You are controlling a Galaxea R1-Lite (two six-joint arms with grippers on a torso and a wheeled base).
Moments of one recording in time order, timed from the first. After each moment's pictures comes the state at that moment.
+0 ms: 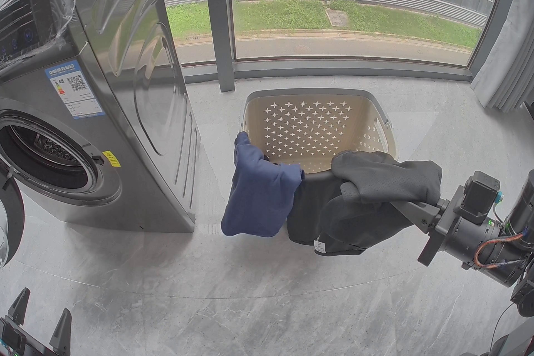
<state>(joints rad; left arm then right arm) -0.01 0.02 -0.02 0.00 0.00 -0.04 0.65 1.43 -0.28 -1.18 0.04 0.08</state>
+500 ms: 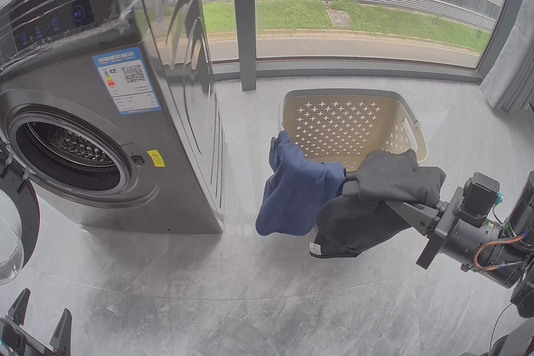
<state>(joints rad) -0.01 0.02 -0.02 0.00 0.00 -0.04 0.67 1.43 -0.28 -1.18 0.05 0.08</state>
